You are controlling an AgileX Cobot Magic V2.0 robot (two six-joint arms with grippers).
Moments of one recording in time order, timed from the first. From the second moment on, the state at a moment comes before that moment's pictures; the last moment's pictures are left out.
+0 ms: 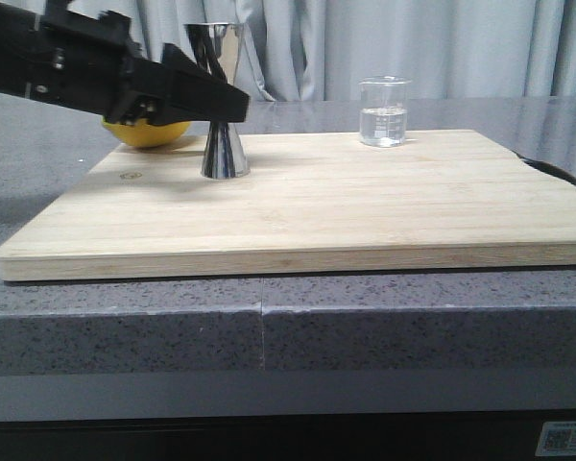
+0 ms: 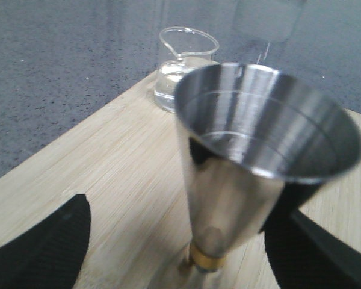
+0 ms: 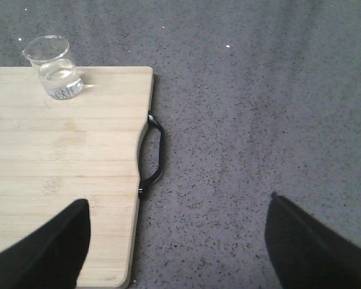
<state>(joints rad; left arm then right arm) -0.26 1.84 -1.12 -1.73 0.92 2.04 -0.02 0.67 -0.69 0.09 0.57 -0.08</state>
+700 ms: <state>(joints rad) -0.26 1.87 -1.15 -1.69 0.94 2.04 -0.02 0.67 -0.69 0.09 0.57 -0.08</state>
